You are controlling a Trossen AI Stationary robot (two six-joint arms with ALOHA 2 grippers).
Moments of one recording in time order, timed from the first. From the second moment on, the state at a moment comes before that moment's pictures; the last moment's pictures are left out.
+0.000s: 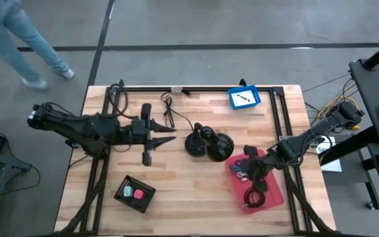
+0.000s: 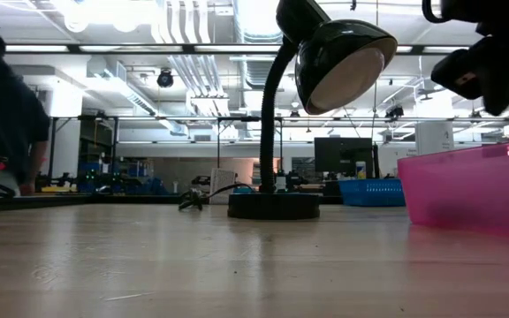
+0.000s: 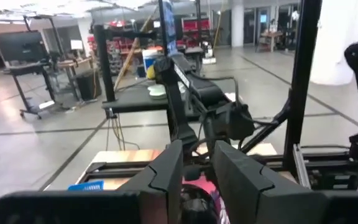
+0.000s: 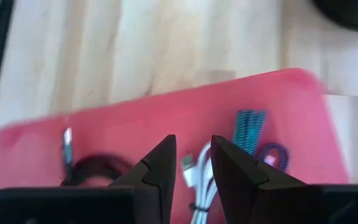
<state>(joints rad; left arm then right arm) -0.30 1.11 1.21 -0.07 -0.37 0.06 0.51 1.18 0.76 -0.64 0.08 0.45</state>
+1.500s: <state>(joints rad) 0.06 0.64 0.36 0.44 0.04 -0.07 0.50 1.18 0.76 -0.32 0.50 0.67</state>
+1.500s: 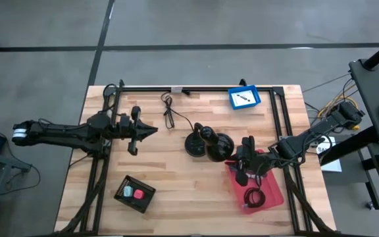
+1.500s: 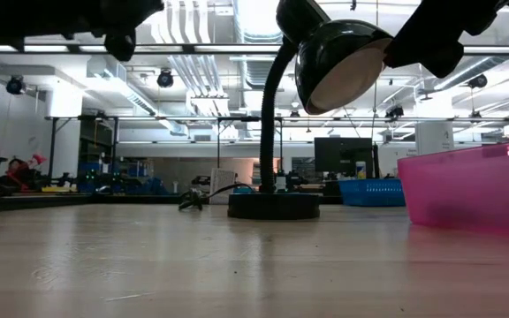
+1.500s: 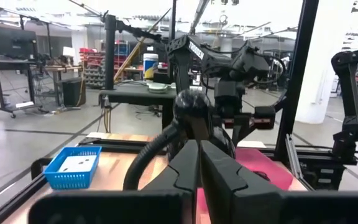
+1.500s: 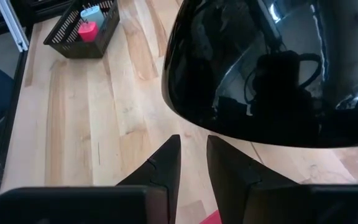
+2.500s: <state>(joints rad) 0.06 0.36 0.06 0.44 0.05 -0.20 0.50 1.18 0.76 -0.32 0.50 0.70</state>
